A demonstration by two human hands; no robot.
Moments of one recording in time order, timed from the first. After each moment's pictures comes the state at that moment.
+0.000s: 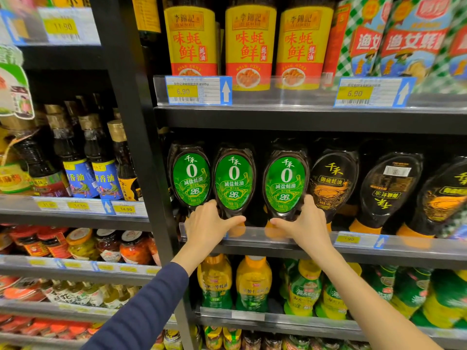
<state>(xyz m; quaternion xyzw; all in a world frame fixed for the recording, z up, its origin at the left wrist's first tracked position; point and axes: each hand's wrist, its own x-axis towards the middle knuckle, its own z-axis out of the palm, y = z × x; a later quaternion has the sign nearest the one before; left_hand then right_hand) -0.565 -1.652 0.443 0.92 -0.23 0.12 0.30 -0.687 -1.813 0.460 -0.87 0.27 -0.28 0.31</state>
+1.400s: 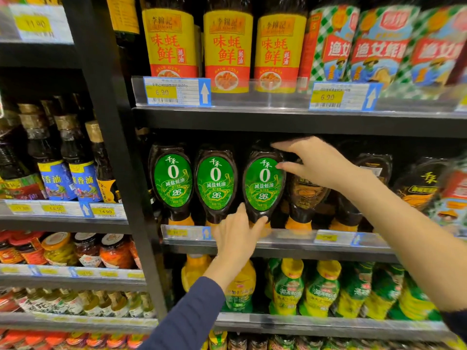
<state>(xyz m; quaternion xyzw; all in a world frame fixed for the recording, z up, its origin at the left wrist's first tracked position) -0.632 -1.716 0.441 0.90 -0.27 0.08 0.33 -0.701 -1.857 0.593 -0.98 0.04 -0.21 -0.02</state>
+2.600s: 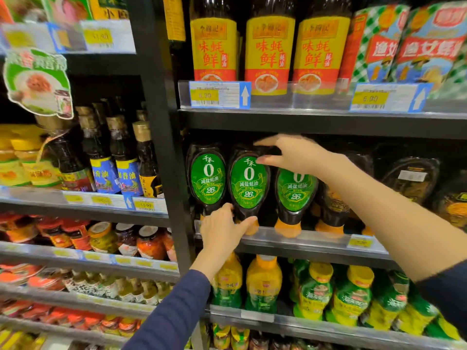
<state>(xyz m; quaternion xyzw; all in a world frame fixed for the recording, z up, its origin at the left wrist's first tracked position) -0.584 -1.648 0.440 0.92 -0.21 0.10 0.32 -0.643 -1.795 0.608 -0.99 0.00 -0.13 0.03</state>
